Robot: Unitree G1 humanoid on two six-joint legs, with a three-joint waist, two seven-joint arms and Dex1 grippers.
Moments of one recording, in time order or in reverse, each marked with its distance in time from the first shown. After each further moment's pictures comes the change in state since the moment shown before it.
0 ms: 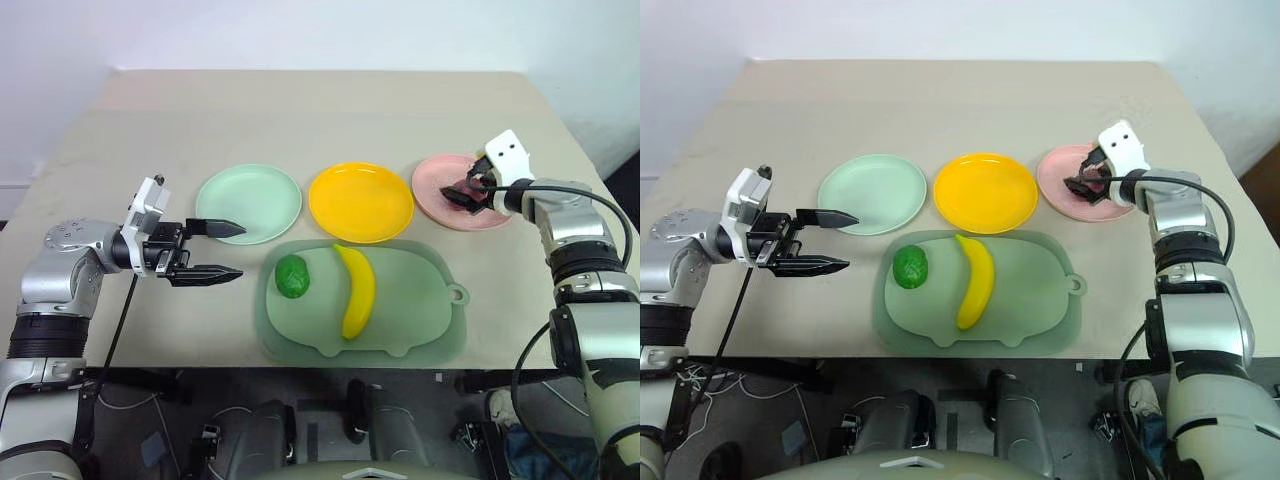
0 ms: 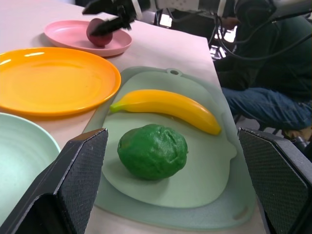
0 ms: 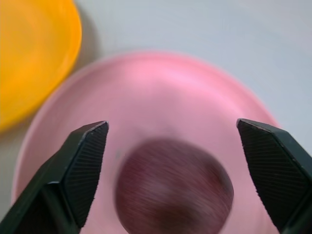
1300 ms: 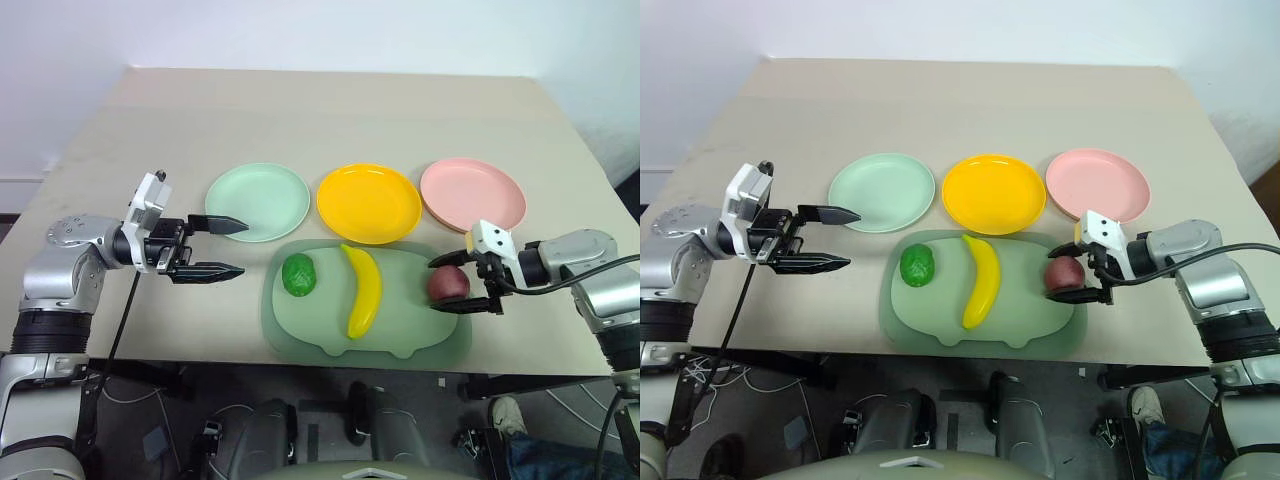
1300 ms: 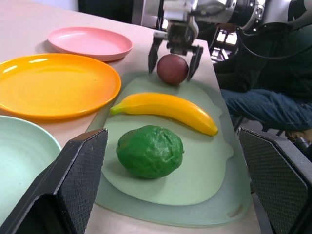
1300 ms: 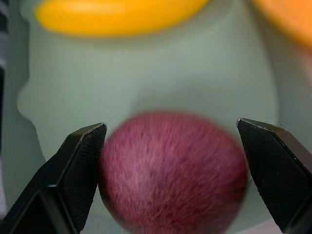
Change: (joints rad) left arm -0.024 -0.009 -0.003 0.005 0.001 -0.005 -0.016; right arm 0.532 -0.248 0.125 -0.775 0.220 0.184 0.688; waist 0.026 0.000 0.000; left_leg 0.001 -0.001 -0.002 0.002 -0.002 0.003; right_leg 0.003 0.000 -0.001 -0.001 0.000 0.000
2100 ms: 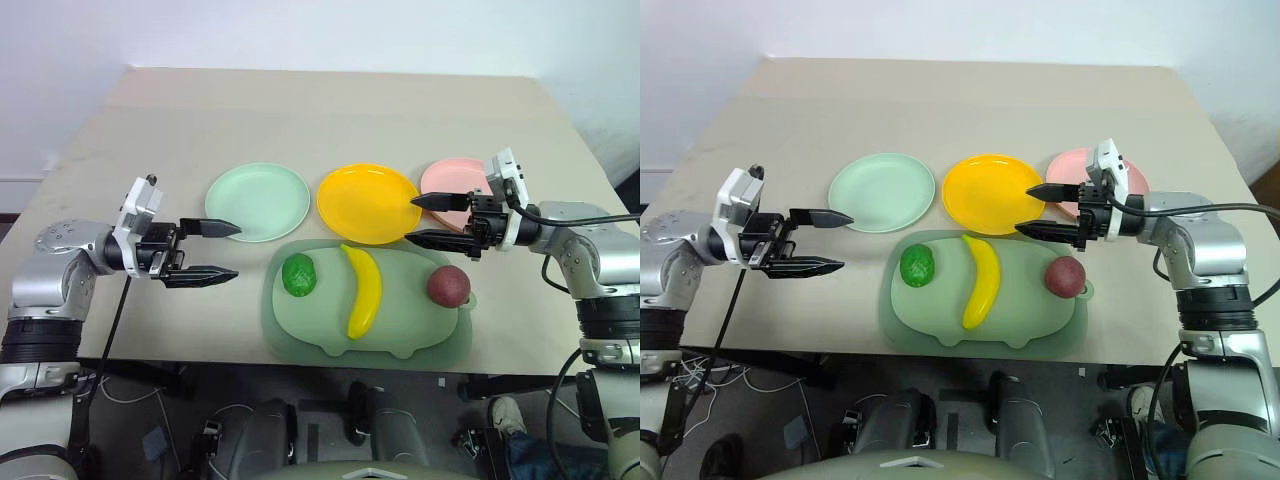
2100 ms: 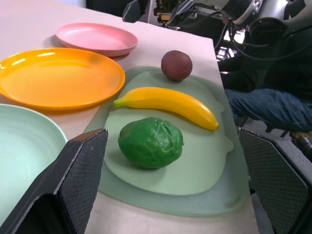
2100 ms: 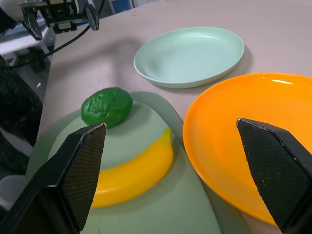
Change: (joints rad) left arm 0.040 0.015 0.021 -0.031 -0.011 0.006 0.017; right arm -0.151 0.146 -0.182 -0.026 0.276 0.231 -0.116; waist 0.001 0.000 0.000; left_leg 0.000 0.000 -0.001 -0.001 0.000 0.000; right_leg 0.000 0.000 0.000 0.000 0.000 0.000
